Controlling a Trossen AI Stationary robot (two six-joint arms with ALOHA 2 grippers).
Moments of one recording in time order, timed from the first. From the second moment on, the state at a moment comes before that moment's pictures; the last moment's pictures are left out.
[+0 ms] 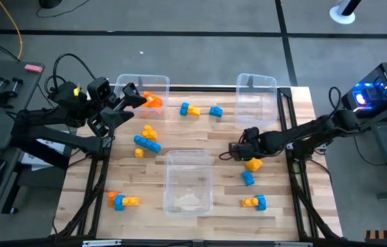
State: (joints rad) left arm 0.02 0.89 1.06 0.33 0.20 -0.49; right arm 0.18 1.41 0.82 -0.79 0.36 1.66
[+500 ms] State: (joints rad) left arm 0.02 0.89 1.06 0.32 0.20 -0.49; right arm 0.18 1.43 0.82 -0.82 0.33 1.84
